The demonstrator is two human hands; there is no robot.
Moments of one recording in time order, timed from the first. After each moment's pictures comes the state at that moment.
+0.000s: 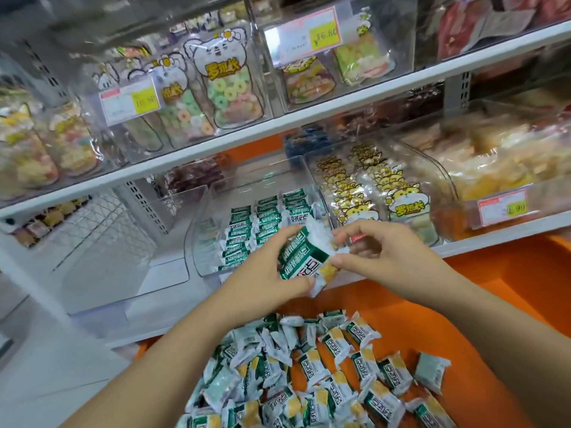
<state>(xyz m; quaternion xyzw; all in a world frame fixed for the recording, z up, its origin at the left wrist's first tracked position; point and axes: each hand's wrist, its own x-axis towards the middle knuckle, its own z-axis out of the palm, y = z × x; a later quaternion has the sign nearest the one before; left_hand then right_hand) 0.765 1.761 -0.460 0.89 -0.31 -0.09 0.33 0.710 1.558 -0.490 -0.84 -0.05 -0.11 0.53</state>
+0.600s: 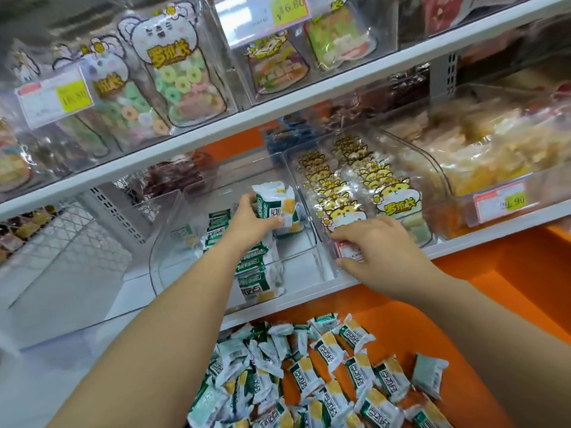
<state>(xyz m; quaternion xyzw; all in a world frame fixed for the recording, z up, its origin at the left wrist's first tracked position) 0.913 1.709 -0.494 0.89 -0.13 -0.06 0.44 0.754 1.535 -0.517 -0.97 -0.01 -0.16 0.21</state>
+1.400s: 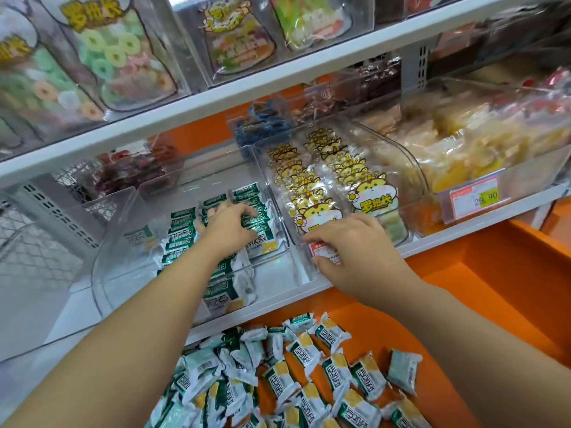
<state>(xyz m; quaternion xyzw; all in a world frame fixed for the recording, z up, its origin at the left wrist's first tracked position) 0.944 1.695 -0.520 0.98 -0.18 -0.01 0.10 0.762 1.534 -0.527 -0.96 -0.02 -0.21 0.21</state>
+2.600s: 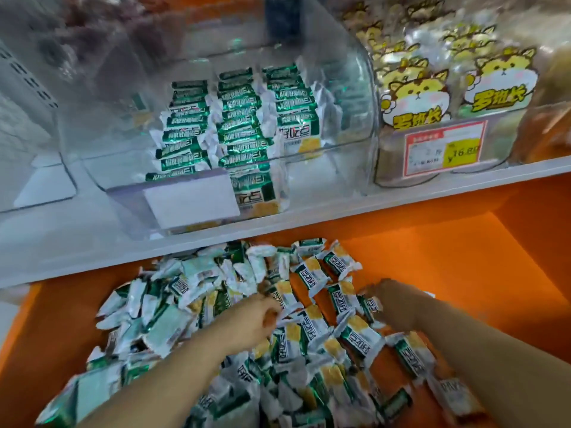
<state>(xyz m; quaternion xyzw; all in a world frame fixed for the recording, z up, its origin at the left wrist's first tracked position) 0.826 1.814 -0.740 0.89 -0.28 -0.36 0.08 0.757 1.544 -0.756 -0.93 0.03 0.35 0.07</state>
